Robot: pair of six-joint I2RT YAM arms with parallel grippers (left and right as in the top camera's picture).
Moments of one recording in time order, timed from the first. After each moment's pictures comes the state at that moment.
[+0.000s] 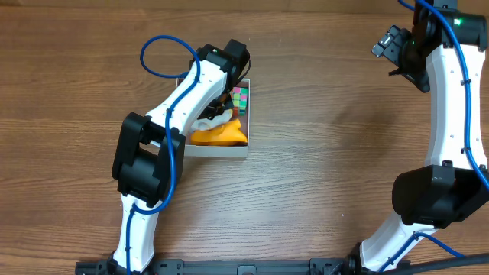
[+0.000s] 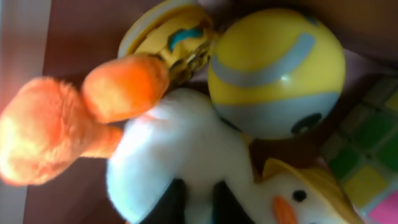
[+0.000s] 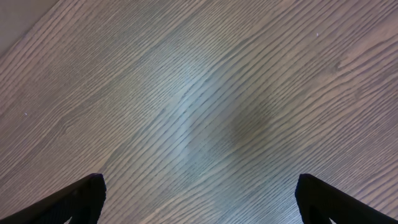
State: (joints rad) left arm -0.45 2.22 1.85 -1.25 -0.28 -0.85; right arm -0.12 1.95 2.09 -1.33 0.16 0.57
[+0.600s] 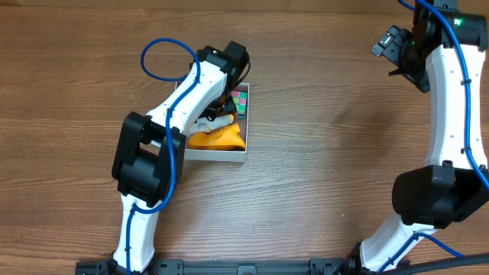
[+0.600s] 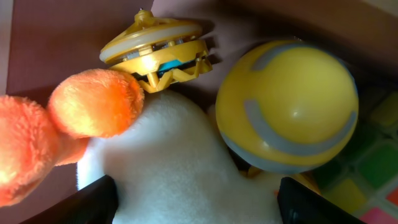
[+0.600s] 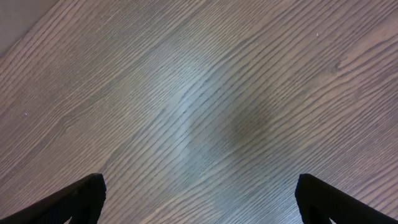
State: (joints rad) left arm -0.45 2.22 1.83 -1.24 -0.25 -0.86; right arm -0.12 1.95 2.09 -1.33 0.16 0.57
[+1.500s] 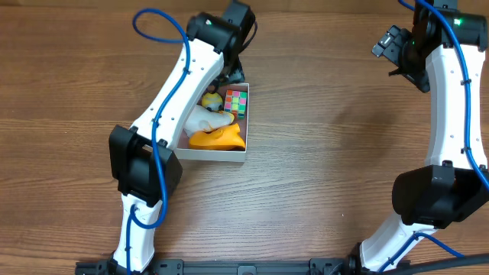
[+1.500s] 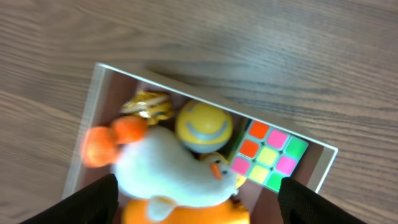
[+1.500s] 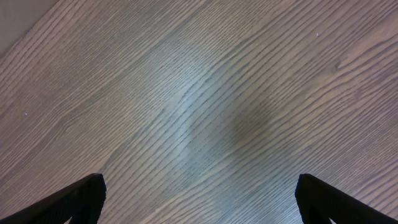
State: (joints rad) left arm -0.45 2.22 2.27 -1.45 -0.26 -0.73; right arm -0.12 1.95 2.09 -1.33 0.16 0.57
